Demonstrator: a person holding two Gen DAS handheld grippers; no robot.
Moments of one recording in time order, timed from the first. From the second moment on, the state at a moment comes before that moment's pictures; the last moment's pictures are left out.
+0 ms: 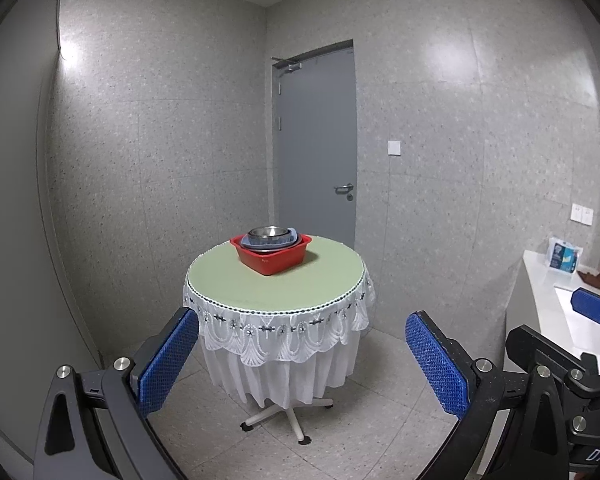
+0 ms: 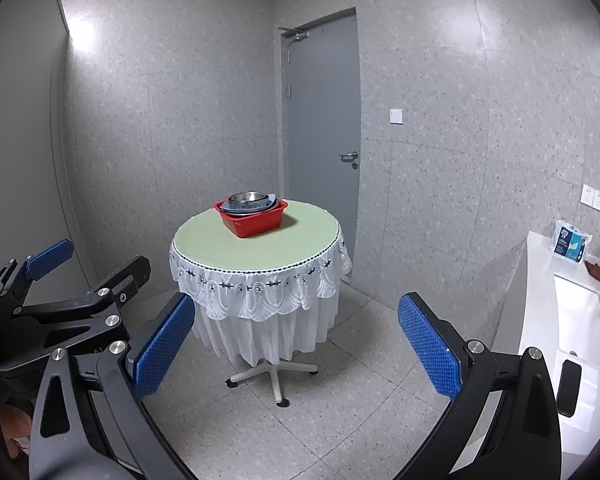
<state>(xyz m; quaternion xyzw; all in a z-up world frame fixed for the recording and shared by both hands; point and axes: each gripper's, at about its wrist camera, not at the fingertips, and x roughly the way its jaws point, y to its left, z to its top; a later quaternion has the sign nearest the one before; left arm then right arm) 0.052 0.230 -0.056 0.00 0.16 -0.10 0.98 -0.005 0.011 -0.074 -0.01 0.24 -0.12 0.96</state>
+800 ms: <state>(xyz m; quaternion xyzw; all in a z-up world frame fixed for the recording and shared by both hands) 0.063 0.210 -0.072 0.00 0.15 -0.10 0.98 -0.009 0.000 -0.070 -0.01 0.23 -0.11 0.97</state>
